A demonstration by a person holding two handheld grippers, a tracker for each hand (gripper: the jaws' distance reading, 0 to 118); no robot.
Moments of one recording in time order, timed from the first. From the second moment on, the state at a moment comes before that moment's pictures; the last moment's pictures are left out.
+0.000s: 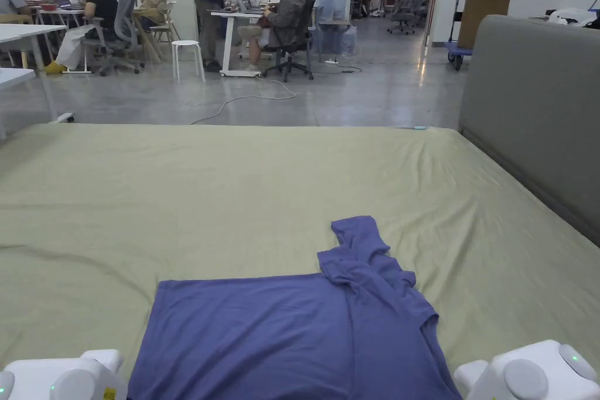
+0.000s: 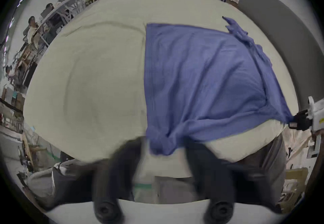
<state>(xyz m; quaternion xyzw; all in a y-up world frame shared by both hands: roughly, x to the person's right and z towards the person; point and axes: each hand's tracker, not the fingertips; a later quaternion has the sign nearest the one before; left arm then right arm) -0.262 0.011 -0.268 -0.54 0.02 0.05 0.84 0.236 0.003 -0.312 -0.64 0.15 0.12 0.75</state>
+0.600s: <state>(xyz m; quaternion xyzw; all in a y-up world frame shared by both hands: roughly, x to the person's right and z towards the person) -0.238 0.062 -0.353 -0.44 -0.03 0.05 0.90 0.205 0.044 -0.392 -0.56 0.14 0.10 0.81</state>
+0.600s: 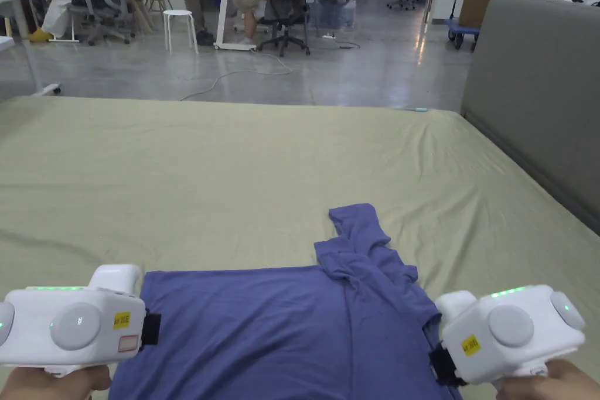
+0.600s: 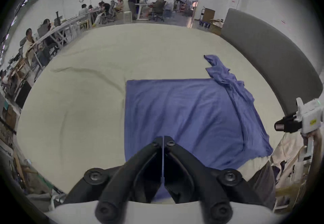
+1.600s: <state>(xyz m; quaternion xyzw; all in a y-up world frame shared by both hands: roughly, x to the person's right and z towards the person) -0.265 -0.011 -0.527 -0.43 0.01 0.09 0.90 0.119 -0.045 -0.848 -0.52 0.01 0.02 0.85</state>
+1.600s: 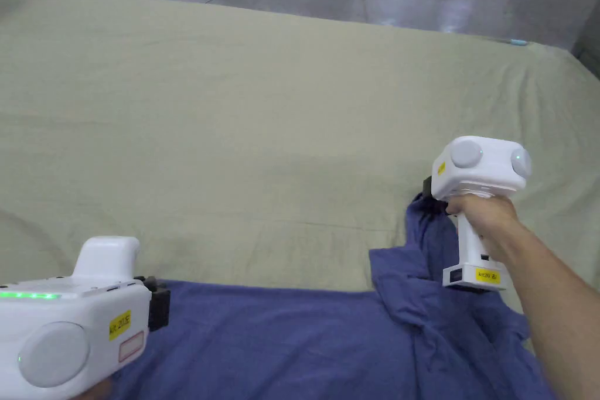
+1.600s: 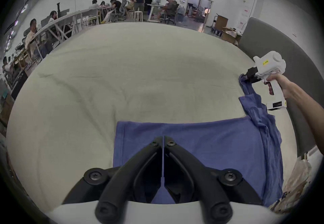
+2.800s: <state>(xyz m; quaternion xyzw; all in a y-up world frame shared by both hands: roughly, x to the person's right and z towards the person) -0.230 0.043 -0.347 -0.39 -0.02 0.11 0.91 0.179 0.042 -0.450 -0.45 0.08 0.00 0.89</state>
